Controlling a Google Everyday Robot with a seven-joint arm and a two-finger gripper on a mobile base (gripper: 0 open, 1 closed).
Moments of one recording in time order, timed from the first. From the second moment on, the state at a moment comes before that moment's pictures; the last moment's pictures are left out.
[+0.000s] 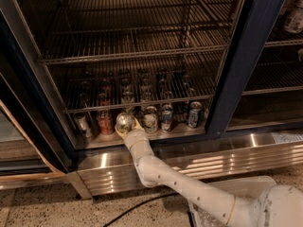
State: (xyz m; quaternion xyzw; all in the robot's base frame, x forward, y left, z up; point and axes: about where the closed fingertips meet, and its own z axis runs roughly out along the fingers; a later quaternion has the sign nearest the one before) arm 0.713 0.081 0.557 -0.23 0.67 0.01 0.70
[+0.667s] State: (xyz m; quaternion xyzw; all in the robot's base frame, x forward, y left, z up) arm 0.700 0.088 0.568 -0.24 0.67 0.05 0.70
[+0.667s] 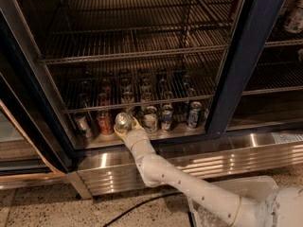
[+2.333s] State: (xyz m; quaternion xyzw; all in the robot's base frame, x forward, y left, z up) arm 0.625 0.011 0.616 -0.31 0.70 0.20 0.61
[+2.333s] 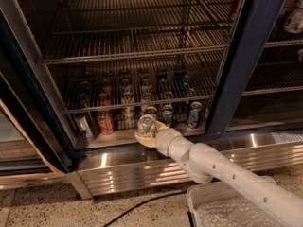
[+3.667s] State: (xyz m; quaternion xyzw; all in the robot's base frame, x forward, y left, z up) arm 0.629 0.019 0.657 -0.38 0.68 0.27 0.56
